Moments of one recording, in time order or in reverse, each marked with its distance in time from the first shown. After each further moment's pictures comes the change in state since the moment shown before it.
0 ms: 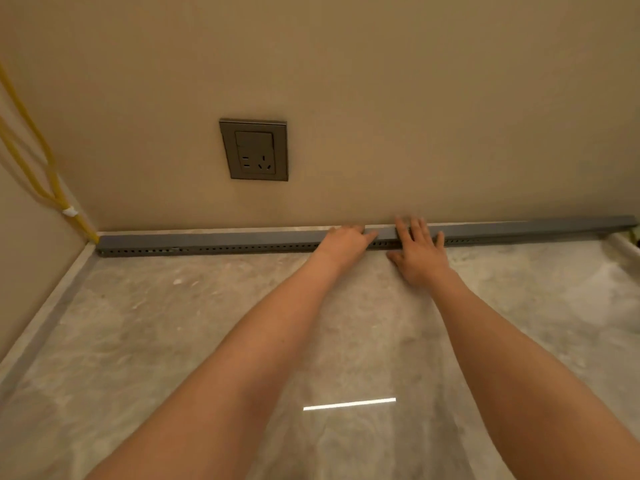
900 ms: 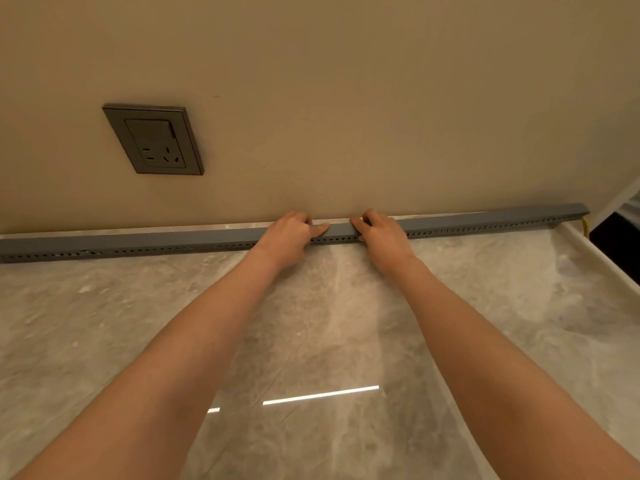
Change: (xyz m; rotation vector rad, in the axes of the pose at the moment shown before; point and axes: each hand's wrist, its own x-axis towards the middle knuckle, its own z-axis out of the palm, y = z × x) left_hand 0.034 0.018 0.007 -0.085 0.103 -0.046; right_hand 0.028 0.064 -0.009 -0.104 0.176 -0.286
